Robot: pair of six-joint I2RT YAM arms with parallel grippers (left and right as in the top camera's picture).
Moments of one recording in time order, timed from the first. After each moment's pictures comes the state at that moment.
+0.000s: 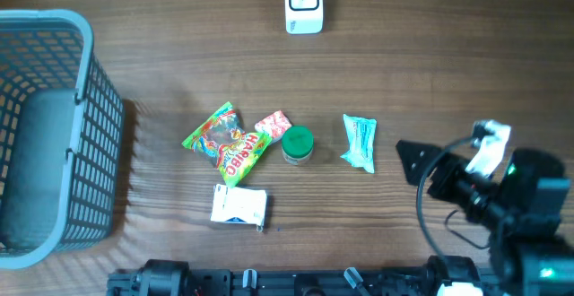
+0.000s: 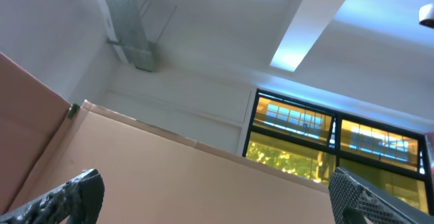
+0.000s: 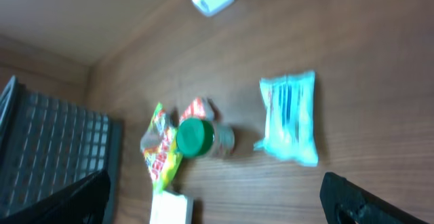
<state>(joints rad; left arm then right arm) -0.10 0.01 1.32 -0.45 -0.18 -0.22 -0.05 0.64 0.91 -0.95 -0.46 0.49</state>
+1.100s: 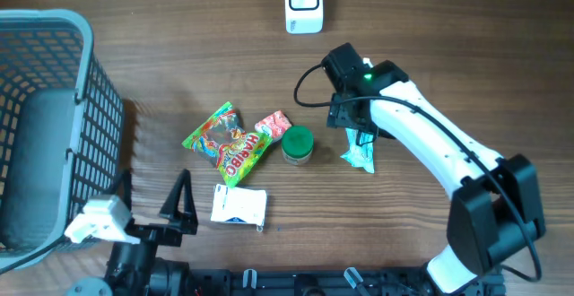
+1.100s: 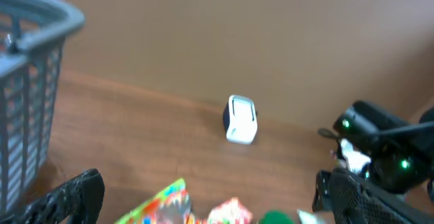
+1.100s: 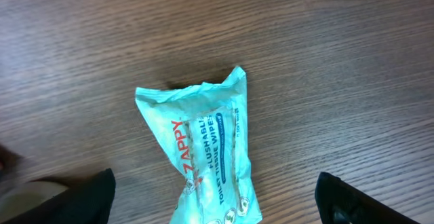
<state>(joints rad) -0.12 0.01 0.63 -0.69 0.02 -0.36 0.51 1.79 1.34 -1.04 0.27 0.73</state>
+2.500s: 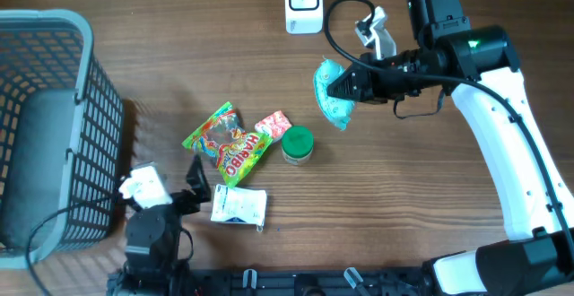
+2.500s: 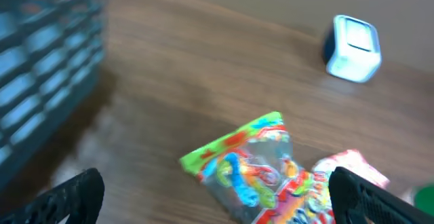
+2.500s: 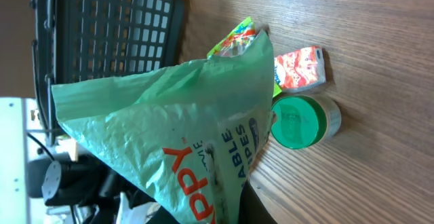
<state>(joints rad) -0.13 0.01 0.14 -0.47 -0.17 -0.32 0.24 1.61 1.64 -1.21 -0.79 0.15</state>
